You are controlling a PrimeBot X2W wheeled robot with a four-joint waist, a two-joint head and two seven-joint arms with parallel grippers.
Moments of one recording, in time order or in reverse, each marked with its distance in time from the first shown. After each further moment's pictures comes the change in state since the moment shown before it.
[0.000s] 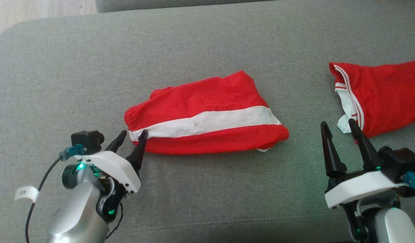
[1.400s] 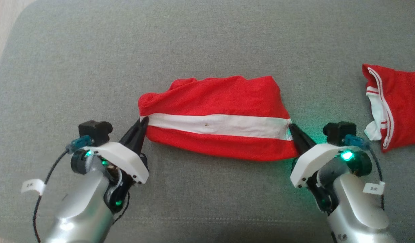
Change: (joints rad) left arm -0.114 0.019 -0.187 0.083 -0.115 -0.012 -0.140; right arm -0.344 -0.005 0.156 0.623 0.084 0.000 0.035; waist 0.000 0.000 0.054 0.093
